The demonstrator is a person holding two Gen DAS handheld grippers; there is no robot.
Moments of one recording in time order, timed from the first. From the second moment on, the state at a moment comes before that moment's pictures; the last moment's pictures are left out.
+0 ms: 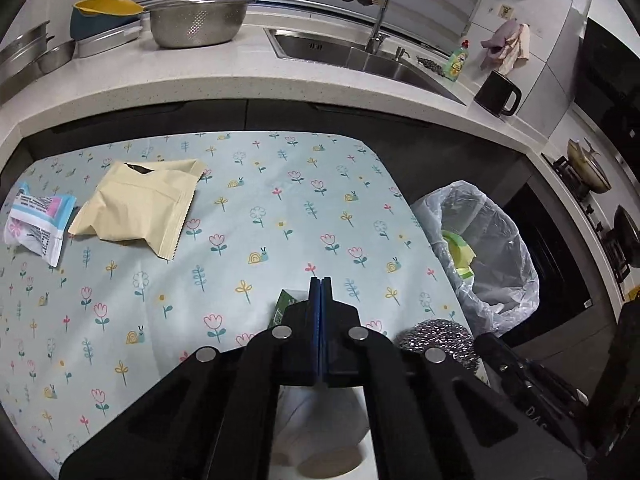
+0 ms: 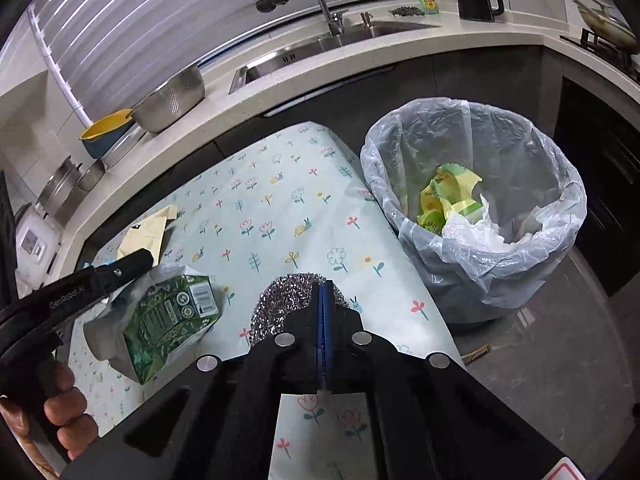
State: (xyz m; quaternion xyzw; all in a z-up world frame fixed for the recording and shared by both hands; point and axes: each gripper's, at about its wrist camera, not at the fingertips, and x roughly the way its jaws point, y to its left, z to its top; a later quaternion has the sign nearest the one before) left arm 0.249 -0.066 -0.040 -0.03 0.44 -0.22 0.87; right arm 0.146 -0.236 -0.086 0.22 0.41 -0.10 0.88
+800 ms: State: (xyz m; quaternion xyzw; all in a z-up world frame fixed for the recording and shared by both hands) left arm 0.206 -0.007 -0.058 -0.05 0.46 -0.18 0.87; right arm 0.154 -0.201 -0.108 0.28 0.43 0.00 0.86
